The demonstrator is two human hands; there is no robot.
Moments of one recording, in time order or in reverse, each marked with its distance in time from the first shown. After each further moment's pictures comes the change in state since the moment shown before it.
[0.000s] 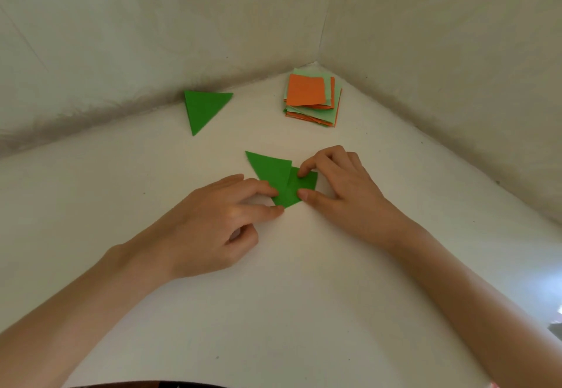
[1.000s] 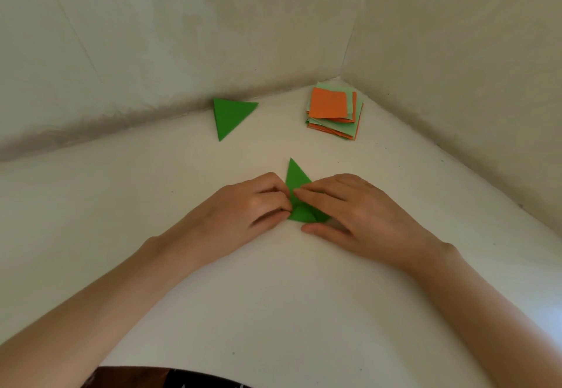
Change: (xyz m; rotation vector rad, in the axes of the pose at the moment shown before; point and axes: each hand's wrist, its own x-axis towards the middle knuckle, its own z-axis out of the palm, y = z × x) left_hand 0.005 -0.009 0.006 -0.170 0.131 -0.028; right_hand -0.001 -0.002 0.000 -0.318 0.062 -0.596
